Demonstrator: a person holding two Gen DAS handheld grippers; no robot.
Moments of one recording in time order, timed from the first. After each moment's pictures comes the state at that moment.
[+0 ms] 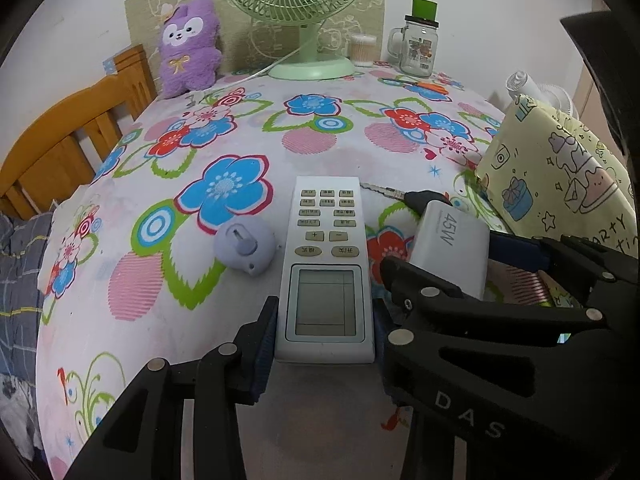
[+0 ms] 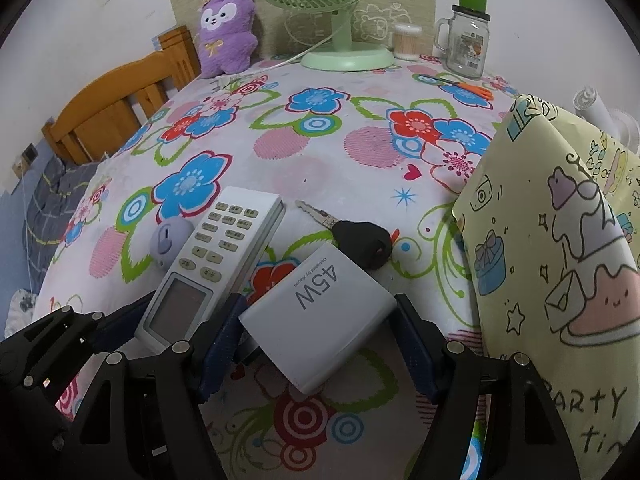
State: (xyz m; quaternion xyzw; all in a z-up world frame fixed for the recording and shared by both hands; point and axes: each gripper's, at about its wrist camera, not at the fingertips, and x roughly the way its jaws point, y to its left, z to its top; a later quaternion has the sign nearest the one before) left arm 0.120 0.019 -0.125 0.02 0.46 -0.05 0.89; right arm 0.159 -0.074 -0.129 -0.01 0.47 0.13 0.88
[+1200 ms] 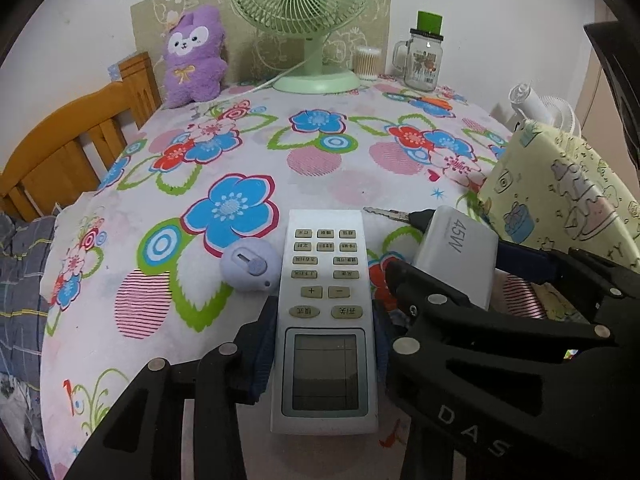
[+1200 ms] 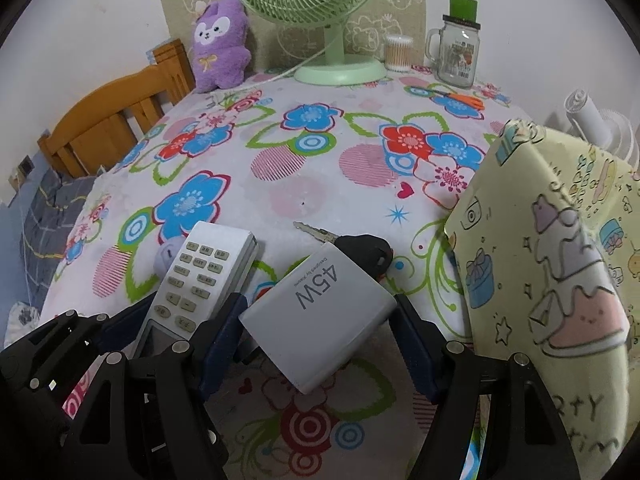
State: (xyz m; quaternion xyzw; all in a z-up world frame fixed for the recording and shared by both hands) left arm 0.126 0.019 -0.112 0.01 0.44 -0.05 0.90; right arm 0.159 -0.074 -0.115 0.00 0.45 0.11 0.89
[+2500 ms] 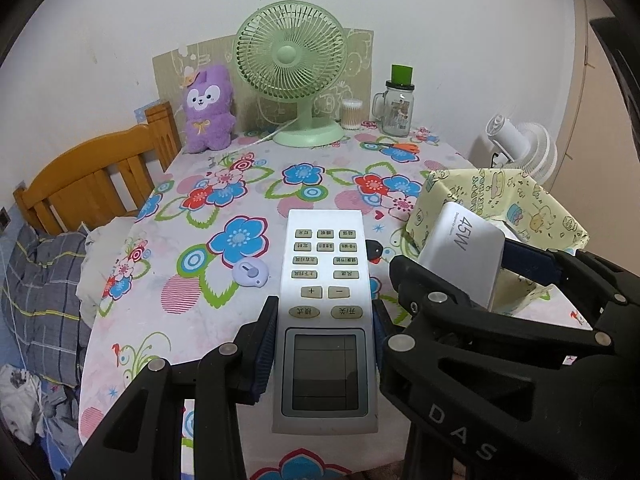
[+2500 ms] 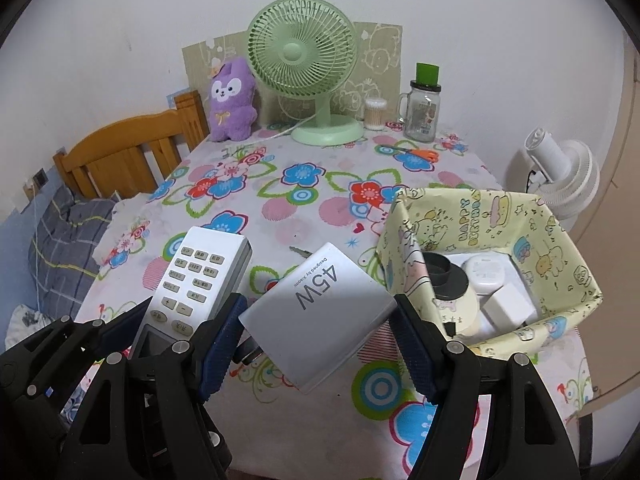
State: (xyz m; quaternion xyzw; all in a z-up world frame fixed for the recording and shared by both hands) left arm 0.051 -0.017 -0.035 0.02 0.39 -0.03 0.92; right arm 0.075 -0.110 -0.030 -0.01 0.38 0.10 0.92
